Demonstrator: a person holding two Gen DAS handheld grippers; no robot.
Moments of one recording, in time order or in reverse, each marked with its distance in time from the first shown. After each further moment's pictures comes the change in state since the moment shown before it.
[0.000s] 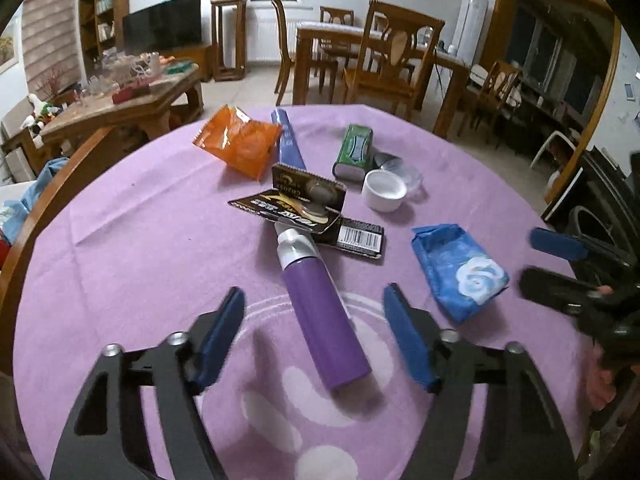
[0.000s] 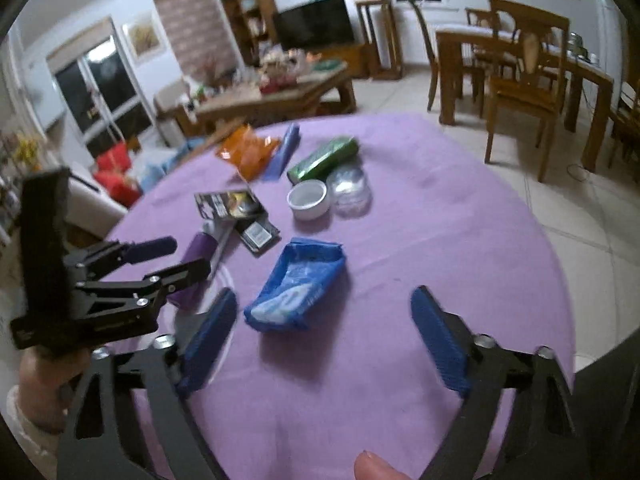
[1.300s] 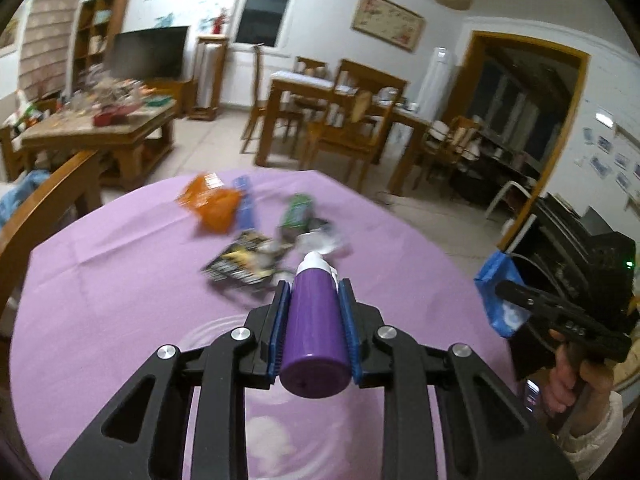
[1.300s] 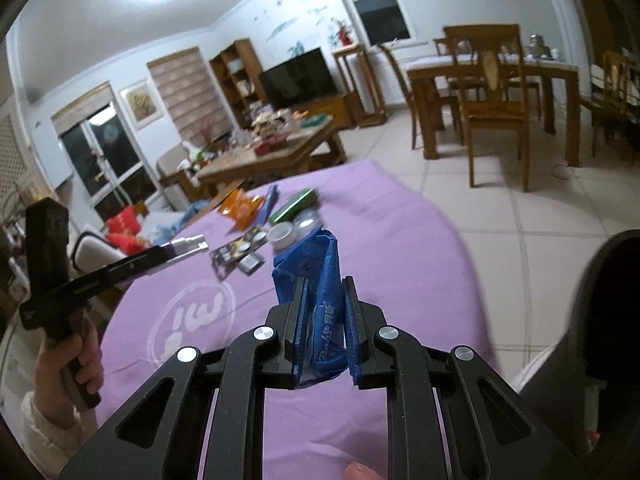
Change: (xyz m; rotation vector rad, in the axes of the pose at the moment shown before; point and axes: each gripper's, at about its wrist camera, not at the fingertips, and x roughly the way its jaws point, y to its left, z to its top) left arm -0.081 -0.020 0.007 -0.034 -0.209 -0.194; right arm -0.127 -0.074 -0.066 0.135 -0.254 0.042
